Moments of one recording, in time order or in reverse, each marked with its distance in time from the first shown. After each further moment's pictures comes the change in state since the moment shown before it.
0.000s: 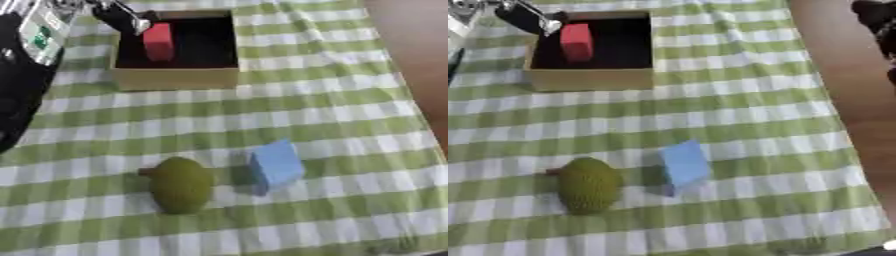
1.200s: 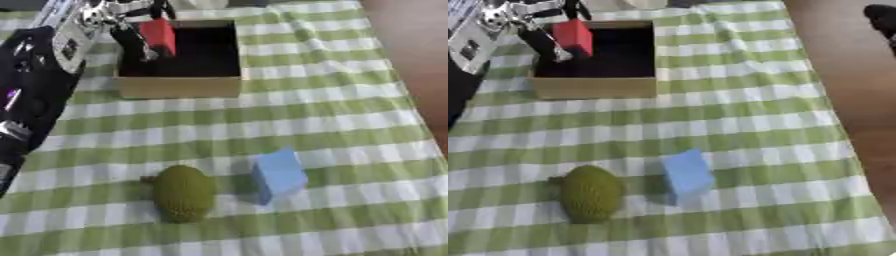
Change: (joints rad) left arm -0.127 -0.167 0.109 0.493 -0.306 -0.087 0.005; right arm -0.026 -0.008 0.007 0.000 0.000 -0.011 0.007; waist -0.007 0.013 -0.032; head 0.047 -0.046
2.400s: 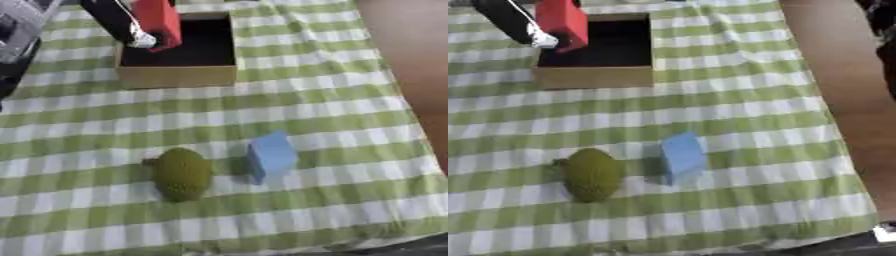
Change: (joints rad) left arm 0.066 0.091 -0.153 -0.391 0.346 0.215 -0.156; right arm 0.023 -0.009 0.000 0.000 -0.001 0.001 -0.027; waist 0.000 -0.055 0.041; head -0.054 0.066
